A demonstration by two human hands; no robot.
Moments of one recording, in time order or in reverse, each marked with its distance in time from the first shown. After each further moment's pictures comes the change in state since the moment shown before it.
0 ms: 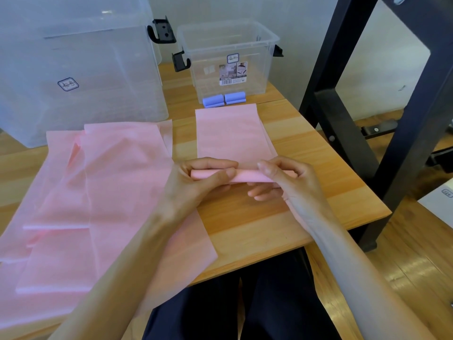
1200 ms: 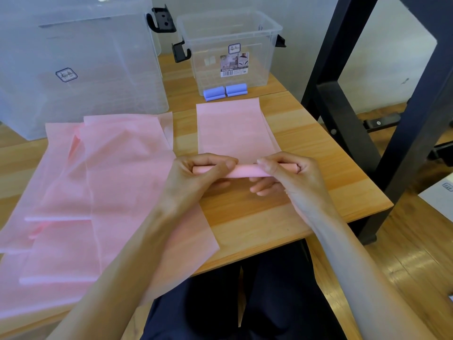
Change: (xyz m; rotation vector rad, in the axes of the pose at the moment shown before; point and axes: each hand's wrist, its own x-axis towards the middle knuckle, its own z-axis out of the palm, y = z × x) left_hand -0.002 -0.004 0.000 0.040 0.030 -0.028; right_hand -0.003 0.004 0.000 -0.019 -0.002 -0.037
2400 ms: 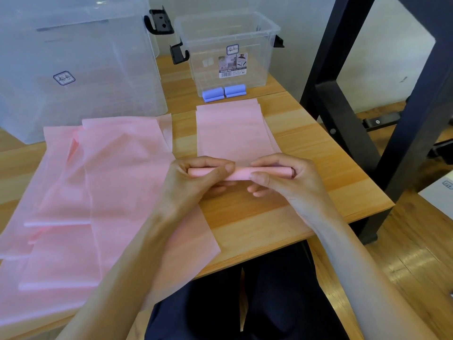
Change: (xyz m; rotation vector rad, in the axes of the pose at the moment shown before) left_hand -0.001 -0.001 -0.002 -0.011 0.013 -0.028; right_hand -0.001 0.001 -0.001 -0.055 -0.048 -0.018
